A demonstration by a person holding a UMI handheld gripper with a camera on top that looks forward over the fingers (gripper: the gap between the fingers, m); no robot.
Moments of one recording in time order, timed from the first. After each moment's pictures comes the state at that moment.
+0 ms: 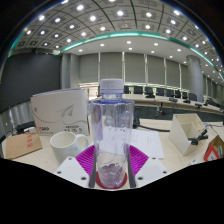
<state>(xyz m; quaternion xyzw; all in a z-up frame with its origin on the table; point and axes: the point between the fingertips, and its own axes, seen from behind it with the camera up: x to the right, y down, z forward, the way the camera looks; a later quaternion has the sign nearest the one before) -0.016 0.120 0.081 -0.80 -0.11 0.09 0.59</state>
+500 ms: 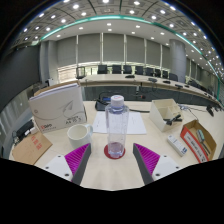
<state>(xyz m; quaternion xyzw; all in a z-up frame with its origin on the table) -0.013 0.000 0.130 -0.88 -0.01 0.01 0.48</state>
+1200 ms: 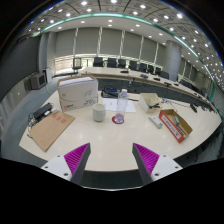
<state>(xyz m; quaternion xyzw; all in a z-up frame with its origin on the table) -0.086 -0.282 0.228 -0.90 -0.01 -0.06 0.44</state>
